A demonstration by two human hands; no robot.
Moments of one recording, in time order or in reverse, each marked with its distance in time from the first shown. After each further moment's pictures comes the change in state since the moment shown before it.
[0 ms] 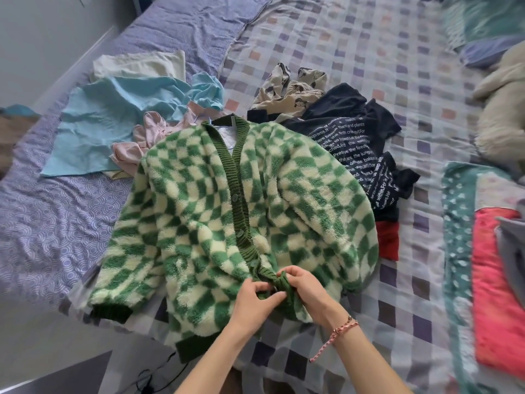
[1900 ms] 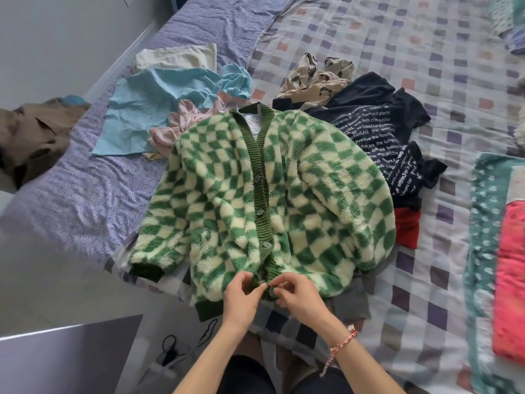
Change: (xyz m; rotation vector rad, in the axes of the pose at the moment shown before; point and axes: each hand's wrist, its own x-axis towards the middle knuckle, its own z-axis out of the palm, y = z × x) left_hand -0.056 -0.043 -0.016 -0.055 0.307 0.040; right_hand -0.067 0.030 0.037 -0.468 -0.054 -0.269
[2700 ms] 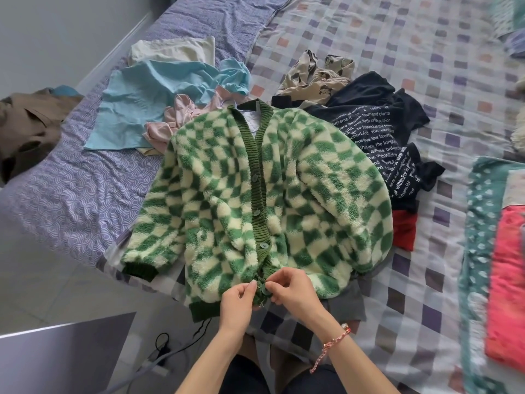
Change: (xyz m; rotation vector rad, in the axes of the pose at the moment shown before) left_hand -0.006 0.004 0.003 -0.312 -0.026 -0.173; right_hand 0.010 -0.013 0.000 0.060 0.051 0.051
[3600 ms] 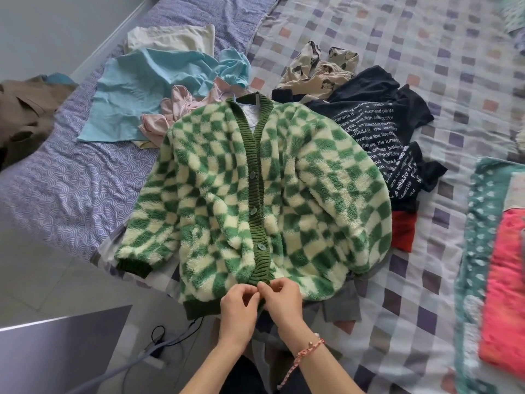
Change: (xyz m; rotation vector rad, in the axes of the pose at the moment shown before) left_hand 0.002 -0.008 0.010 0.407 0.094 0.224; right_hand 0.008 0.012 0.032 0.088 0.265 0.220
